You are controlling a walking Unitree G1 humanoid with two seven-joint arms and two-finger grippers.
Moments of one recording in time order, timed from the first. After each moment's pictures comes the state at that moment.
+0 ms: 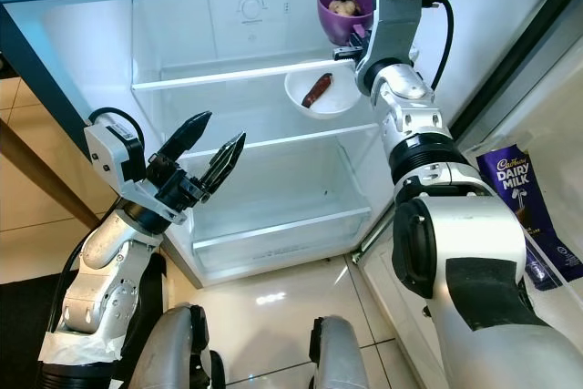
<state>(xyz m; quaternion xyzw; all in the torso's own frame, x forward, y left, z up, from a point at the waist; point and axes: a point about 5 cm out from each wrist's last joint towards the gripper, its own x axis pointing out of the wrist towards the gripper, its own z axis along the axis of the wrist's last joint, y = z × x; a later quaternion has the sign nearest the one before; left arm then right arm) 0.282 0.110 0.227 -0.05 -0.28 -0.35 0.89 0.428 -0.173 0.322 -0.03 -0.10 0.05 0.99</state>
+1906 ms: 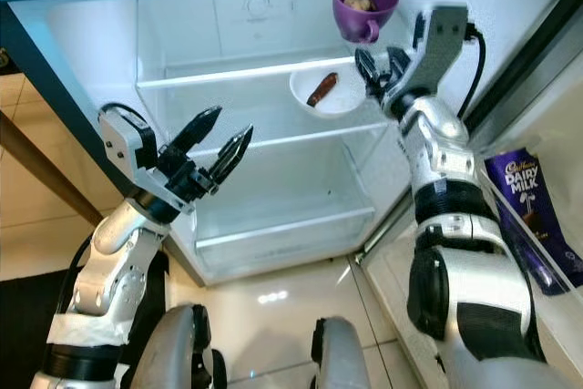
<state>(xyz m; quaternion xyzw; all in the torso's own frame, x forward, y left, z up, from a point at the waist) 0.297 0.100 0.232 -0.06 -0.28 -0.37 0.88 0.394 -0.203 0.282 0.04 -0.18 0.18 0.97</state>
